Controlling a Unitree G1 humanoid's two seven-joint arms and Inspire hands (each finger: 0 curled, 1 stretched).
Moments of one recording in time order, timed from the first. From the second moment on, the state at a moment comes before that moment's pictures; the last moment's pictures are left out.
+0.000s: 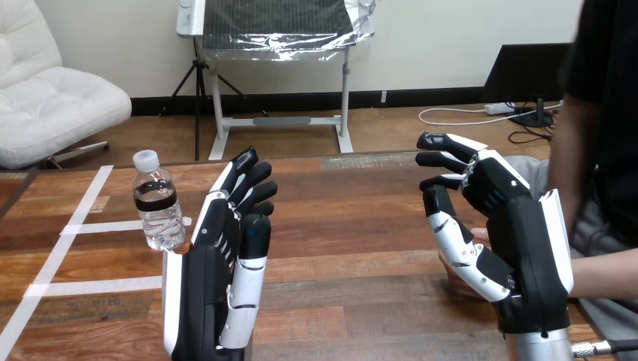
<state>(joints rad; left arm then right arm) 0.39 0.07 -0.38 -0.16 0.20 -0.61 0.43 0.16 -0.08 0.01 0.05 -0.10 -0.76 0.01</state>
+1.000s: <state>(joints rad) 0.39 0.07 -0.38 -0.17 0.21 -0.61 0.42 0.16 -0.08 0.01 0.05 -0.11 -0.76 0.01</state>
